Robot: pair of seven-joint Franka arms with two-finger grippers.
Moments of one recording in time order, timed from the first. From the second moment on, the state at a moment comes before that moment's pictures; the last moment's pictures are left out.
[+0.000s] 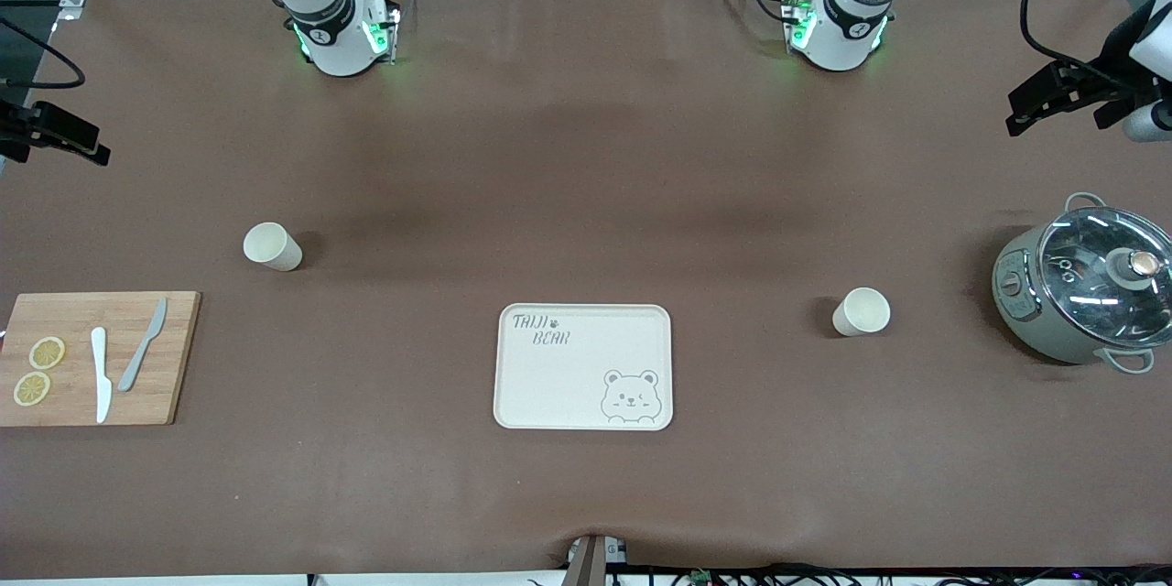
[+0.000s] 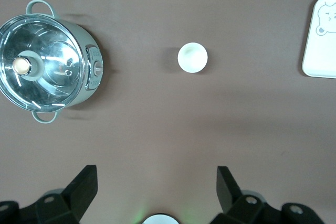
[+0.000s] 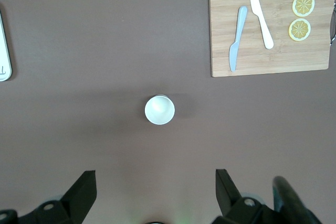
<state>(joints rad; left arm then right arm) 0.05 -0.08 -0.11 -1.57 0.03 1.46 -0.11 0.06 -0.03 -0.18 -1.59 -0.02 1.49 -0.07</state>
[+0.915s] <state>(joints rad) 0.06 -0.04 -0.11 -1.56 0.03 1.46 -0.12 0.06 -0.03 -0.18 -1.59 -0.02 1.49 -0.07</state>
